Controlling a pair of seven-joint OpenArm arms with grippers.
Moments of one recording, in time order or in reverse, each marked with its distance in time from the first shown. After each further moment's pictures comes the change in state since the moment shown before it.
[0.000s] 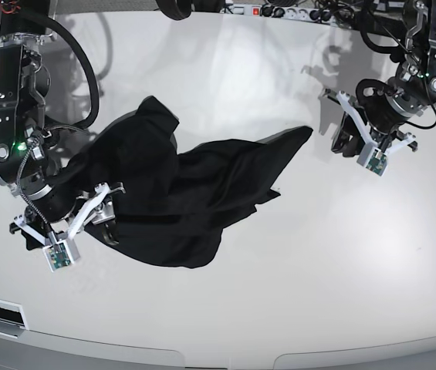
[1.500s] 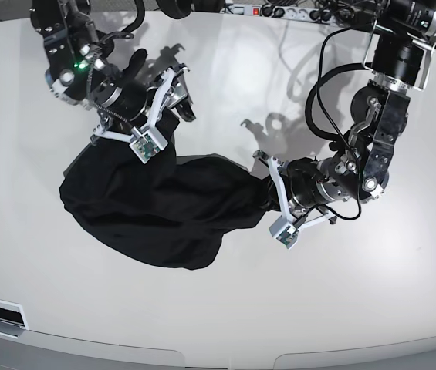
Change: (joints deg) left arm -30.6 6.6 21.5 -20.2 -2.1 -2.9 8.0; right arm -15.9 -0.7 -17.4 -5.0 -4.2 -2.3 2.0
